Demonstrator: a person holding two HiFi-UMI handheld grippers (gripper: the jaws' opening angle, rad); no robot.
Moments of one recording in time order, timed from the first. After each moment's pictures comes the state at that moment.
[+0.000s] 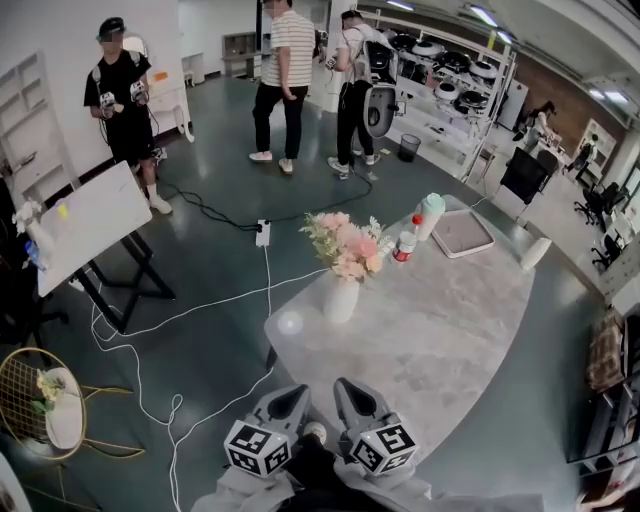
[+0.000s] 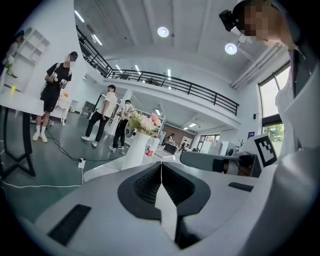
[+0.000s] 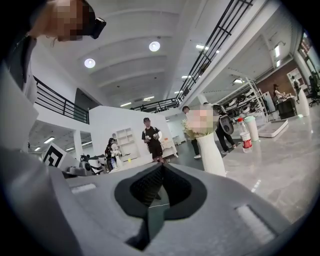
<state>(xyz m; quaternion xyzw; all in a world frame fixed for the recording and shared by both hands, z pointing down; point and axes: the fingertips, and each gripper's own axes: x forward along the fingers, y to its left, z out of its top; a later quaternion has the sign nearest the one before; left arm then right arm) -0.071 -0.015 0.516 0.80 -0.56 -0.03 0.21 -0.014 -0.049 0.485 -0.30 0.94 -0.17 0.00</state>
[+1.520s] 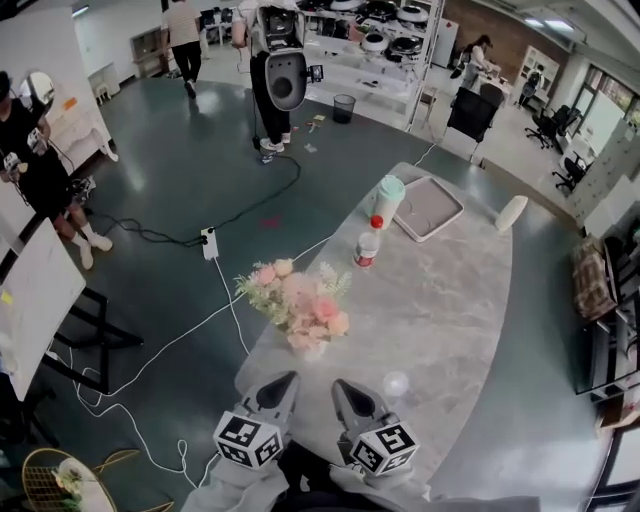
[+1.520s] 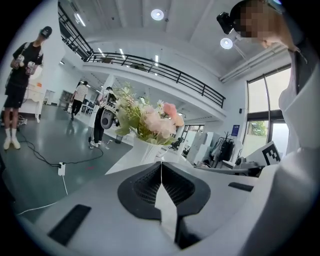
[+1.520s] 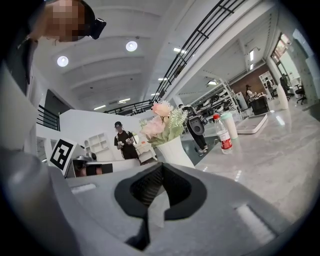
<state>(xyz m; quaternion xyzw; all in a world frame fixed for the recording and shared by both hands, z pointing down) -0.092 -0.231 0.521 0.86 -0.46 0.02 0.21 -0.008 -0.224 0.515 -0.42 0.88 -0.22 0.01</state>
